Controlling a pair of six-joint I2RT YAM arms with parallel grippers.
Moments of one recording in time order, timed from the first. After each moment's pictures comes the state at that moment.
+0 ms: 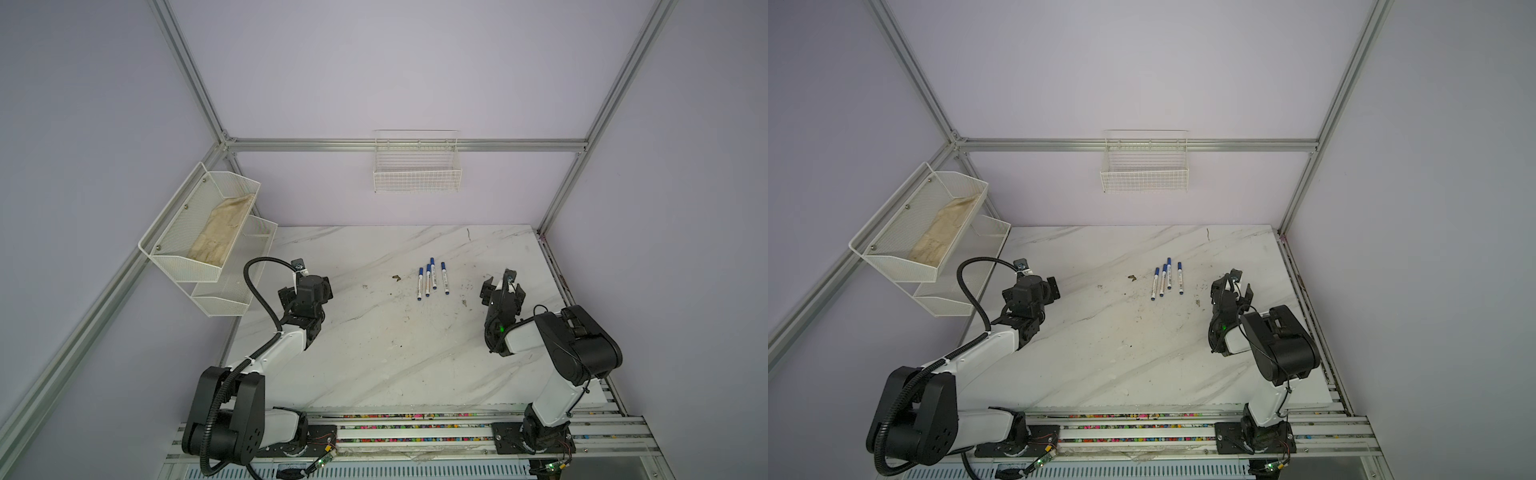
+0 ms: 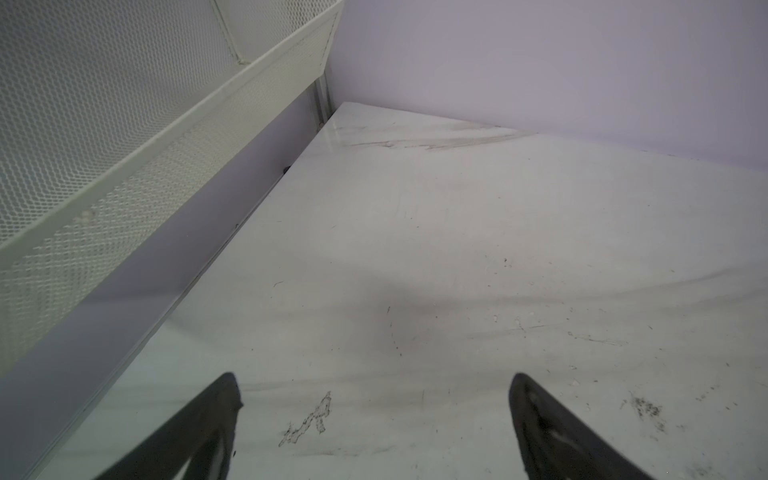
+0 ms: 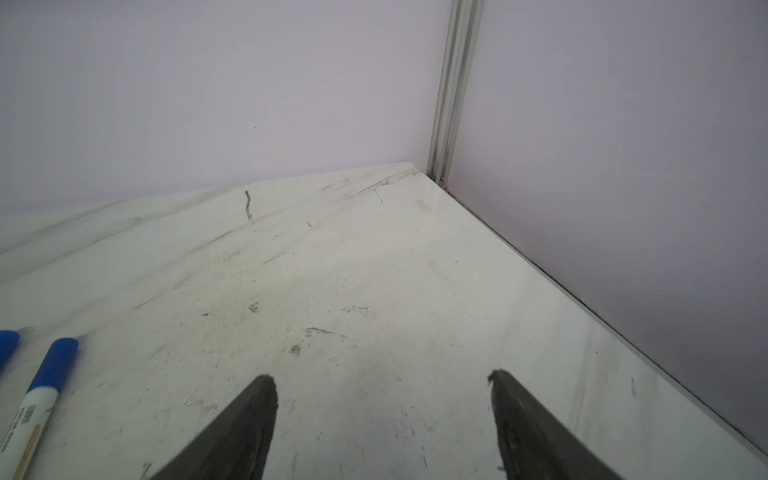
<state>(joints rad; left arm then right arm) -0.15 1.32 0.67 0.16 -0.57 -0.23 0.26 1.75 0.48 1.10 0.63 0.07</state>
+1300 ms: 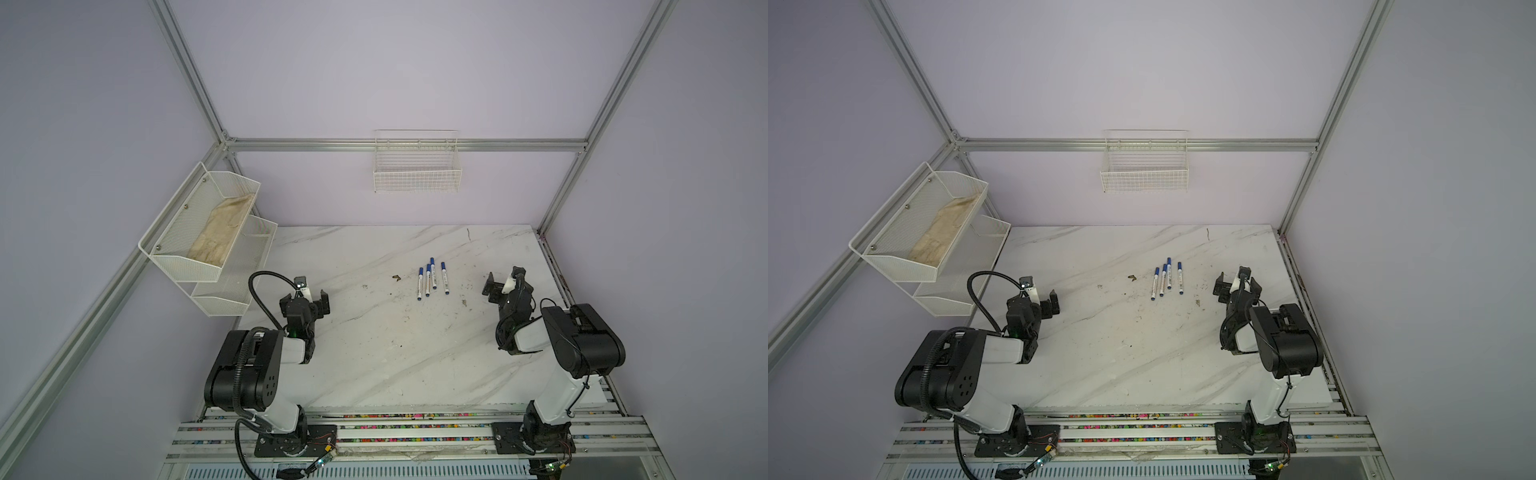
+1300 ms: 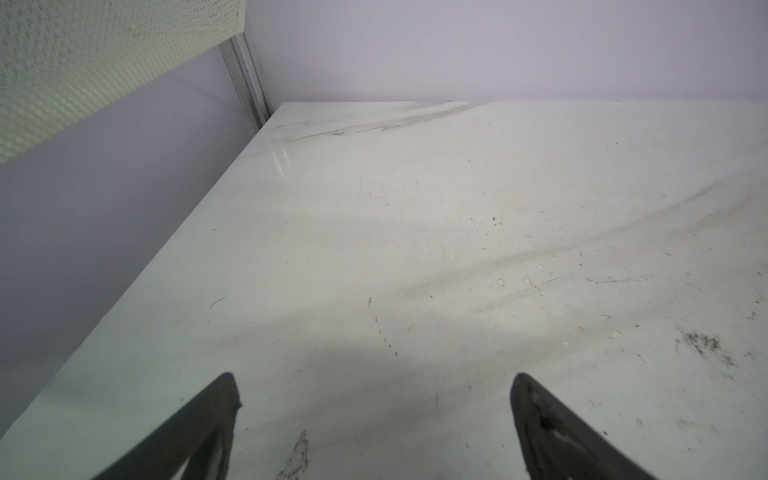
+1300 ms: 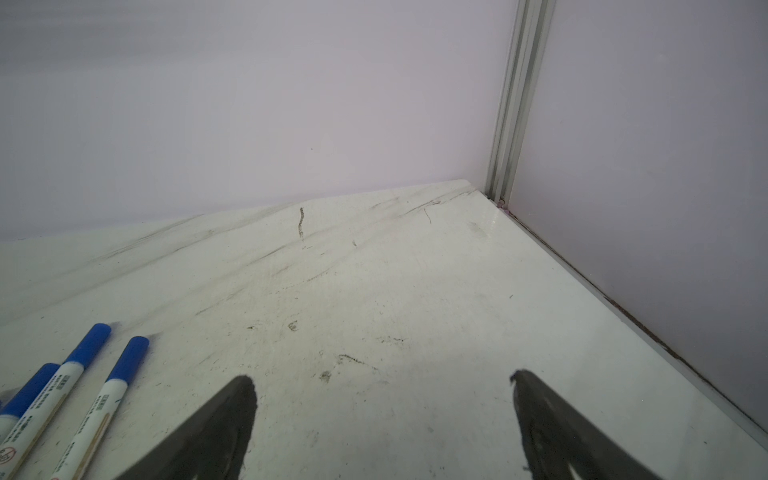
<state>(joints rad) -0.01 1.58 0.40 0.86 -0.24 0.00 0.12 1.79 0.47 1.21 0.31 0.07</state>
